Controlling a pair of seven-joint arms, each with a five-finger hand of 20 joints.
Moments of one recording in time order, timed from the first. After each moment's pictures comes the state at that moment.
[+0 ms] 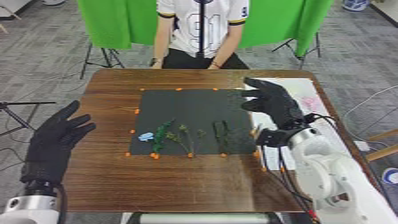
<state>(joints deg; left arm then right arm) 142.3 -49.8 -102.2 -134.0 38.9 24.3 21.4 -100.7 -64.4 82.9 -117.6 -62.5 5.7 12.7</state>
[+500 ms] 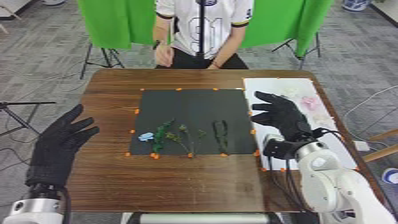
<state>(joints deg) 142.2 -50.5 -100.6 -134.1 39.3 24.4 21.1 -106.3 -65.8 86.2 -119.0 -64.4 7.9 14.6</state>
